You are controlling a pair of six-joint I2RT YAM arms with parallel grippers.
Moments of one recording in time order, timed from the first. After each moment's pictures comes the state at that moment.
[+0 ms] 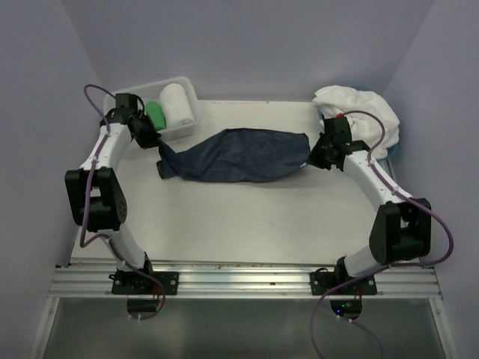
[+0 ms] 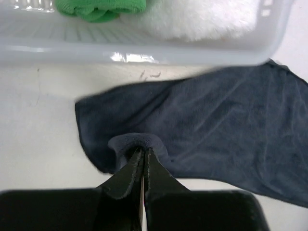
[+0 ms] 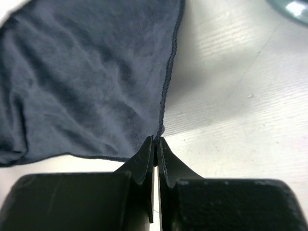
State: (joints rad) left arm 0.08 1.86 1.54 -0.64 0.20 -0.48; right arm 0.17 1.54 1.15 -0.54 0.02 0.68
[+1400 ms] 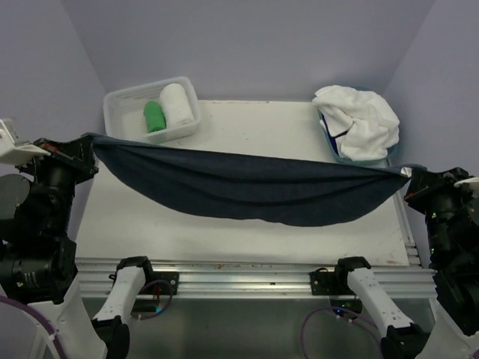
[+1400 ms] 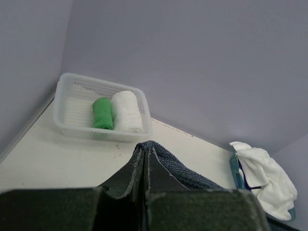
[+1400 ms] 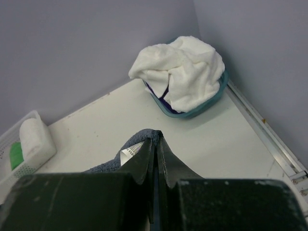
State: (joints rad) left arm 0.14 0.79 1.74 -0.92 0.03 -0.47; right arm 0.10 0.73 1.76 -1.16 0.41 0.43
